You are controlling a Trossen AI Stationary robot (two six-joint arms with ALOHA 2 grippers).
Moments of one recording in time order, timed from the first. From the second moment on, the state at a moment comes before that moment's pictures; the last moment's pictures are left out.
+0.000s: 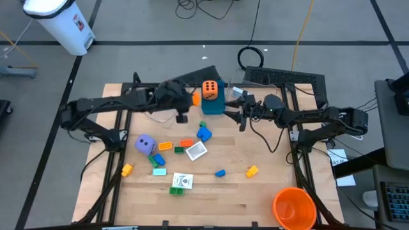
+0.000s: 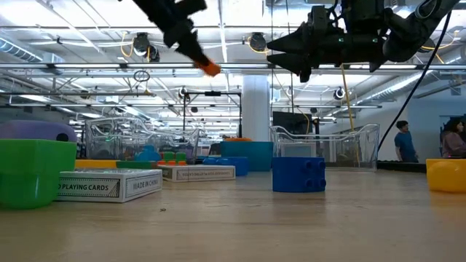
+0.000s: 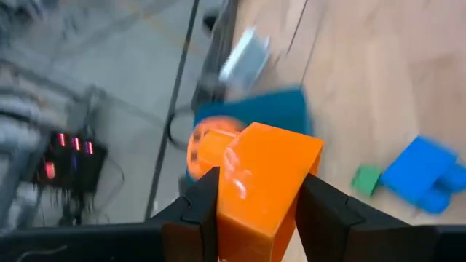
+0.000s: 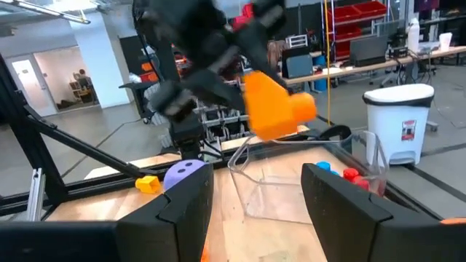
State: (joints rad) left arm 0.25 1.39 1.21 -0.43 -0.25 0.50; right arm -0.35 1.27 0.52 0.83 -0.24 0.19
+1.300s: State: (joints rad) left arm -0.01 1.52 1.21 0.00 -0.43 0.82; right arm -0.42 1.38 0.52 1.11 -0.55 0.61
